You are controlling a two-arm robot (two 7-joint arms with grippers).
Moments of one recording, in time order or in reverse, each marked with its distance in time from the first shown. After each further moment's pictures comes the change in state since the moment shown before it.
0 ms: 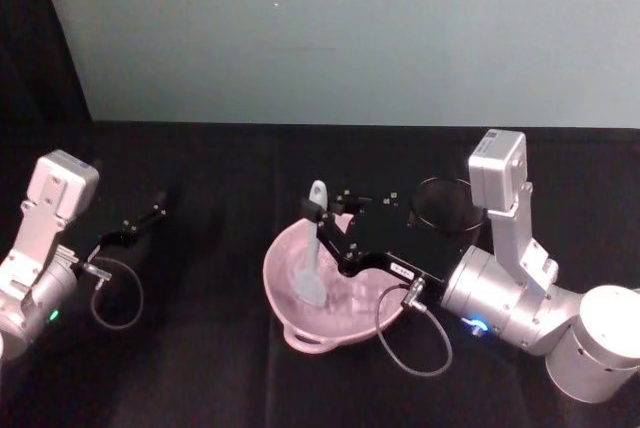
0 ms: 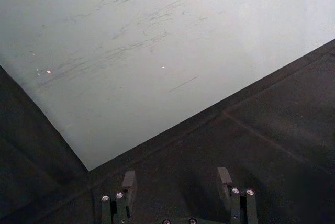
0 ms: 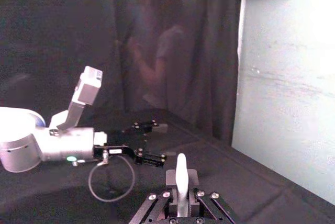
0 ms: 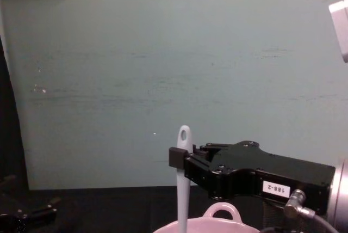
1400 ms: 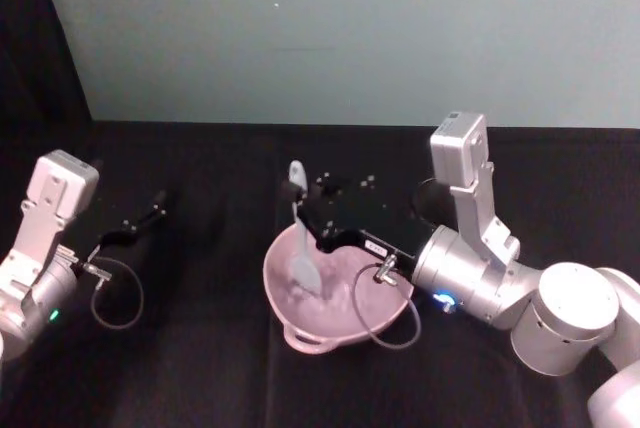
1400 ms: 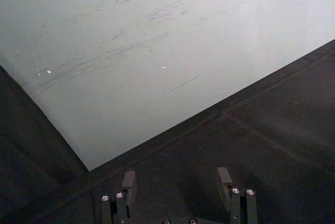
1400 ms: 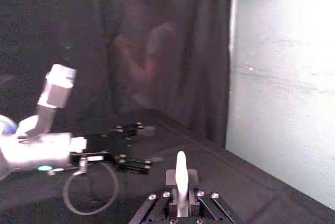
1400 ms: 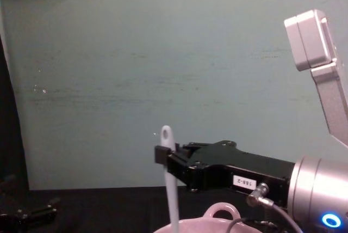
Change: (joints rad) left arm 0.000 0.000 0.000 0.000 0.000 0.000 0.000; right arm 0.095 -0.083 -0.033 0.143 -0.020 -0.014 -0.016
